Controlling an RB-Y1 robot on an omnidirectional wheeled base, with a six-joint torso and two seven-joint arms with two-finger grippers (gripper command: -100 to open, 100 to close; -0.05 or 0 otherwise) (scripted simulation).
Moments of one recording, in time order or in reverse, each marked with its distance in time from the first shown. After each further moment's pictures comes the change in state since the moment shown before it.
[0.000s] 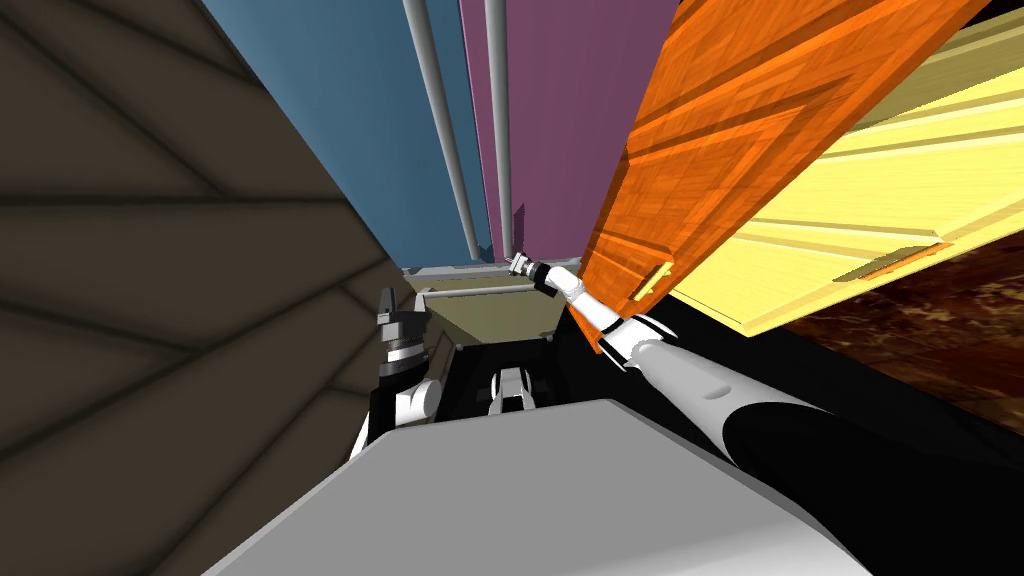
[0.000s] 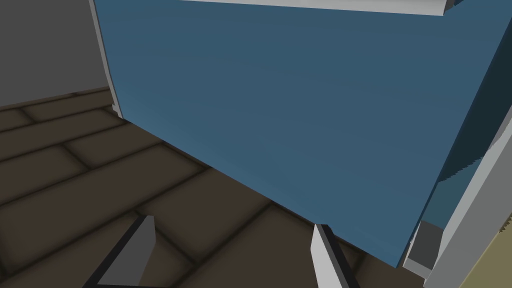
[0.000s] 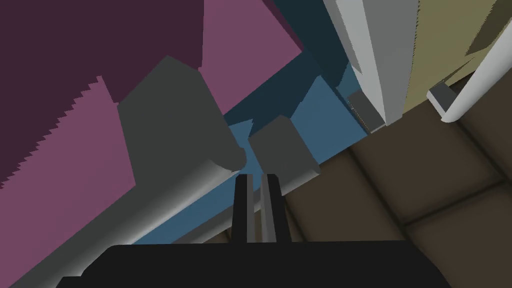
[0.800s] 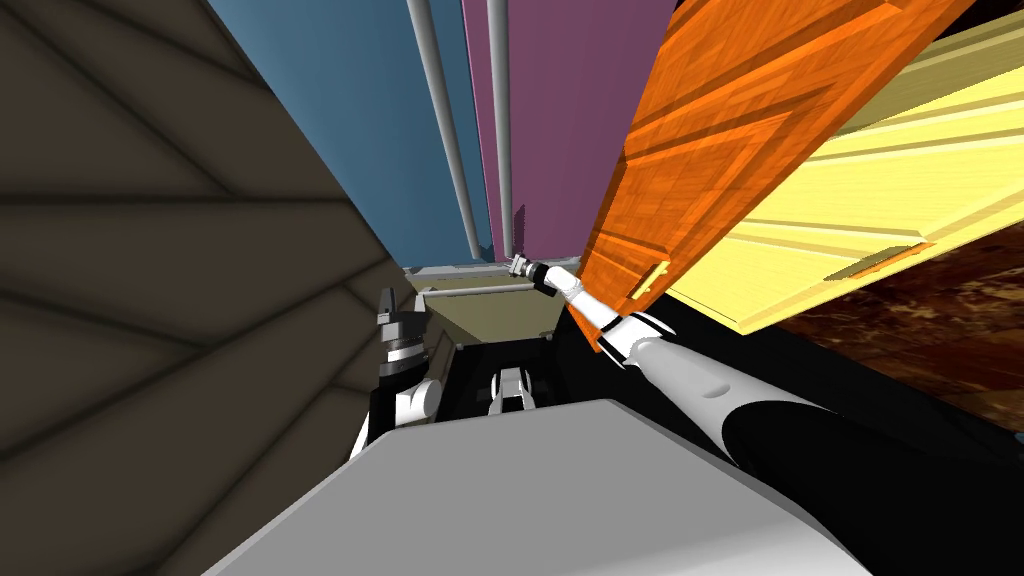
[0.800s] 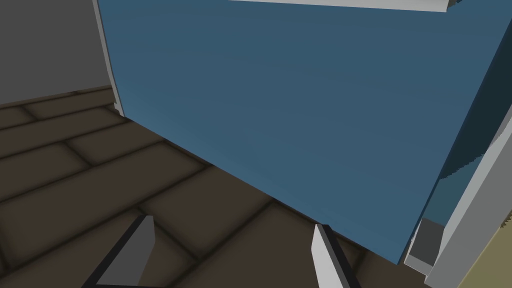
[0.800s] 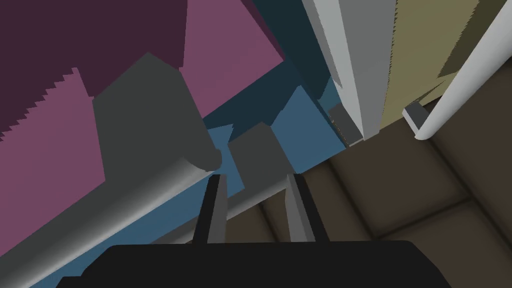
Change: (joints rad) left arm 0.000 0.000 0.000 0.000 0.000 0.000 0.000; right arm -0.025 0.000 0.024 0.041 0.039 -0.015 0.030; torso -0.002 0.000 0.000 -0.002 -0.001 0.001
